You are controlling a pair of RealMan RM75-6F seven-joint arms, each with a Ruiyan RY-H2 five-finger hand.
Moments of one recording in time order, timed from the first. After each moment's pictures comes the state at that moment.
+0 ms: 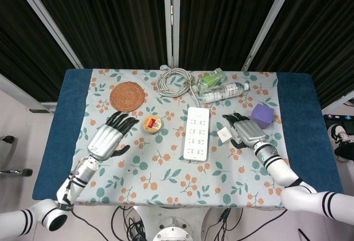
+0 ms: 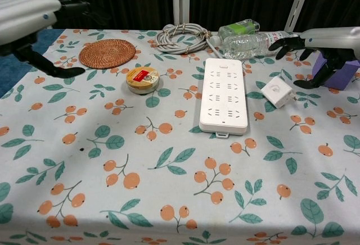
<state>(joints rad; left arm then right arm) -0.60 -1.42 -0.04 -1.54 1.49 1.28 0.19 0.77 -1.24 0.08 -1.63 -0.96 0.81 -0.19</state>
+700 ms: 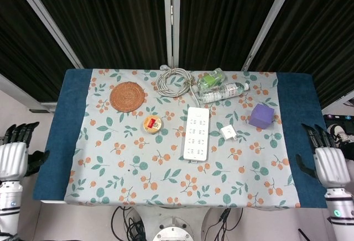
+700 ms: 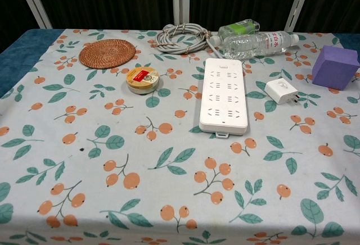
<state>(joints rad) -0.20 -1.22 -0.02 -1.55 1.32 1.58 0.02 0.19 -1.08 -0.06 -1.67 -1.44 1.59 0.07</state>
